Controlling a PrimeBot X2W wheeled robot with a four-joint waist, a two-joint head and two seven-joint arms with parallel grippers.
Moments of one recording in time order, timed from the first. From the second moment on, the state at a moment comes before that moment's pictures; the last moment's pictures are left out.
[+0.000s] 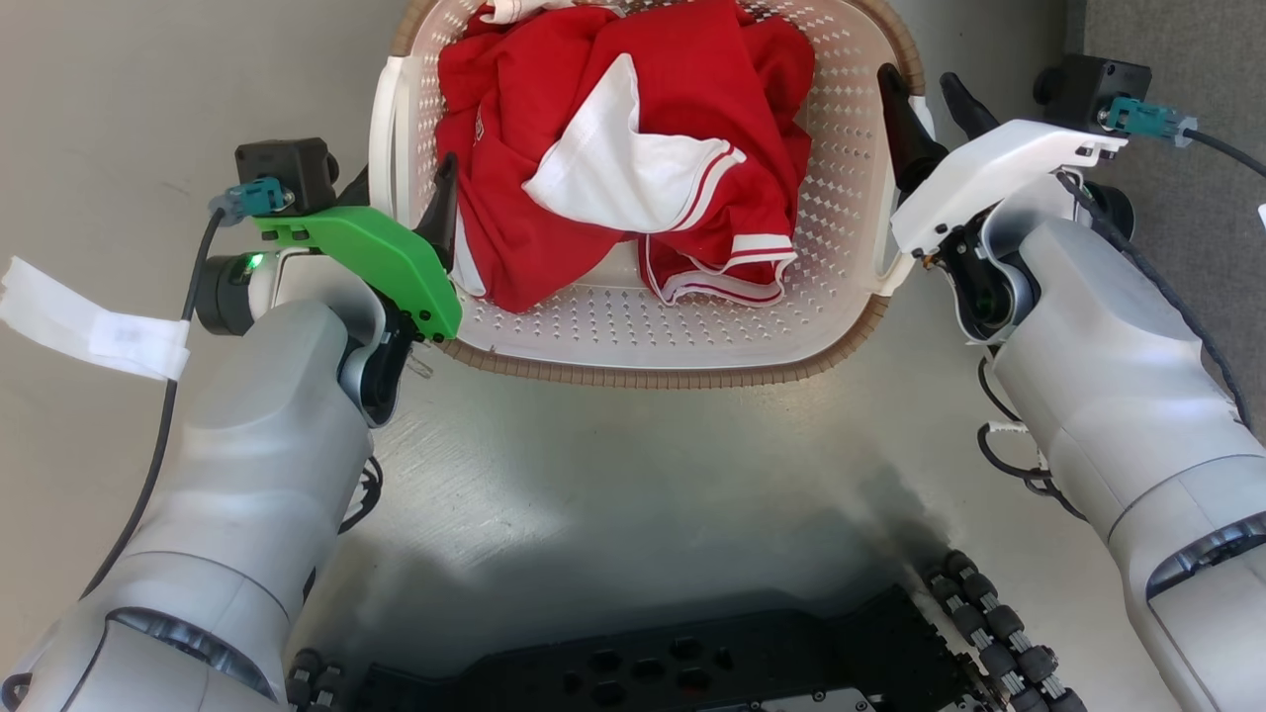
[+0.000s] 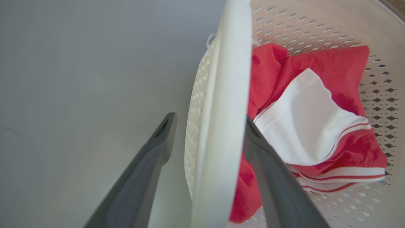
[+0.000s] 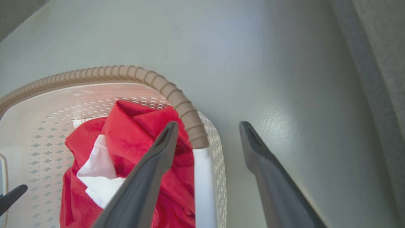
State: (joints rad) left arm -0.98 0.02 -0.78 1.11 -0.94 -0.12 -0.25; right arm -0.96 -0.10 0.56 1.07 0.82 0.08 -0.25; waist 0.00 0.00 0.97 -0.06
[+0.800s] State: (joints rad) left arm -0.98 0.02 -0.82 1.16 -0.95 -0.12 -0.25; right arm -0.94 -0.09 0.51 1.08 0.77 0.08 -0.25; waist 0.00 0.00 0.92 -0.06
